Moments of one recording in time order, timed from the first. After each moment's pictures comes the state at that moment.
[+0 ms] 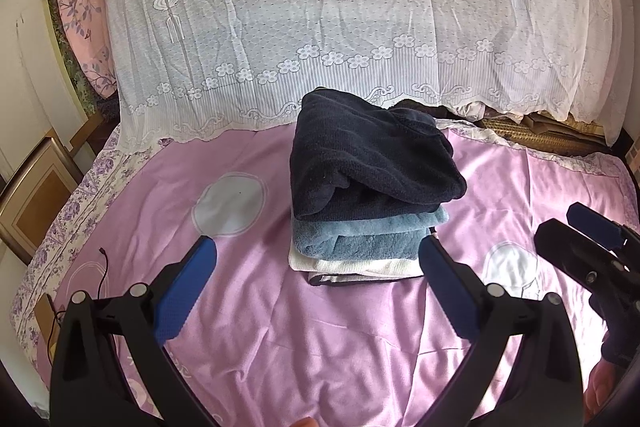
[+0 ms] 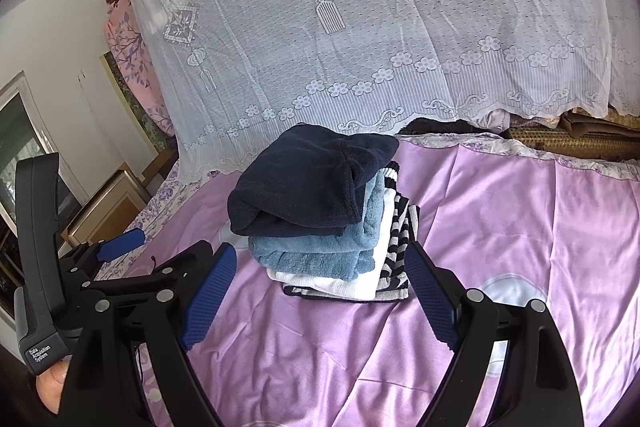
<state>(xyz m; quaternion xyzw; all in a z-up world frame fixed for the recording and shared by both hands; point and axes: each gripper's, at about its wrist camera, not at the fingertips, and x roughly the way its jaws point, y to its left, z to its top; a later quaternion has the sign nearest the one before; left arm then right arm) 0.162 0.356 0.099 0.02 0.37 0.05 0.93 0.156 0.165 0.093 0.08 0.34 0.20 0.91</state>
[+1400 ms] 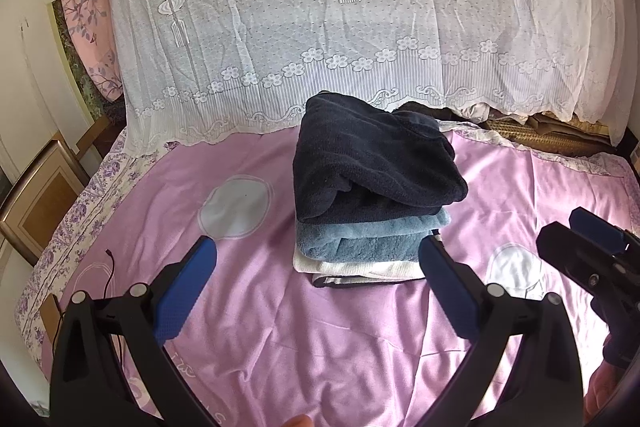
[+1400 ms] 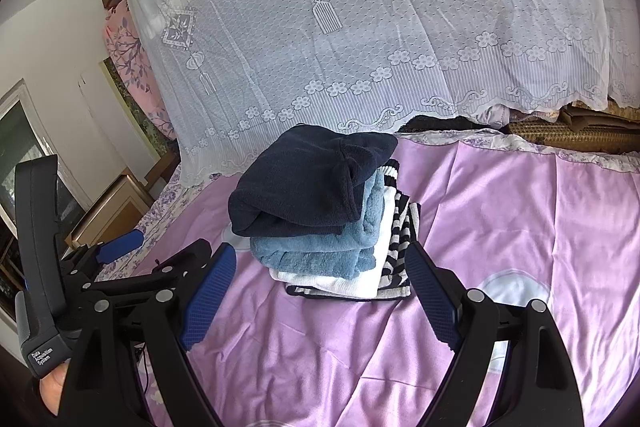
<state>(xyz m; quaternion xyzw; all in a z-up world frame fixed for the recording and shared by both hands) 0.155 0.351 0.103 0.03 0.36 0.07 0.93 0.153 0.163 0.093 0.09 0.34 0.20 0.91</state>
